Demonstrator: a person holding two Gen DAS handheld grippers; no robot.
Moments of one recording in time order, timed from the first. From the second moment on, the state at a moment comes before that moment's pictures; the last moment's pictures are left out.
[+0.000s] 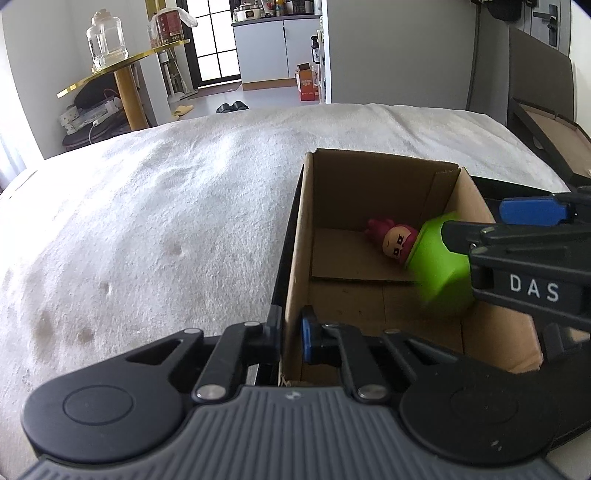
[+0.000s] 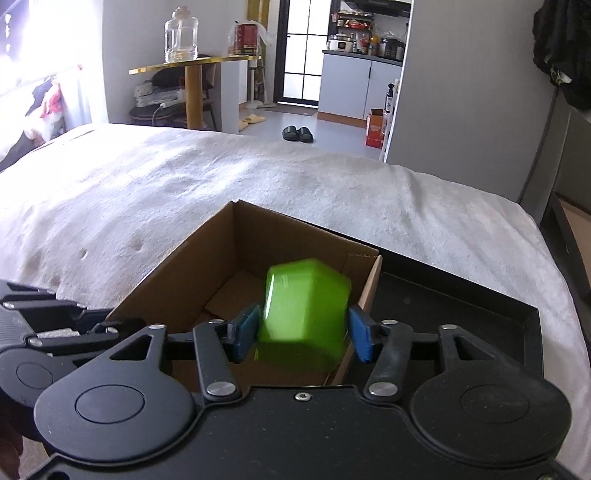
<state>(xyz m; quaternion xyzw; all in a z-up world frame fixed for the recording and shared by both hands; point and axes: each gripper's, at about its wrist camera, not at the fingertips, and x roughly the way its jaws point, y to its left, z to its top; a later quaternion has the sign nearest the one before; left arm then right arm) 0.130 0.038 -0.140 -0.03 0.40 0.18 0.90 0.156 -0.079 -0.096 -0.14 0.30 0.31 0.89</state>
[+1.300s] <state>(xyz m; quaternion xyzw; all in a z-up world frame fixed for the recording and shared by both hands) 0.142 0.005 -0.122 0.03 0.43 0.20 0.88 0.138 -0.210 -0.117 -0.08 0.37 0.21 0.90</state>
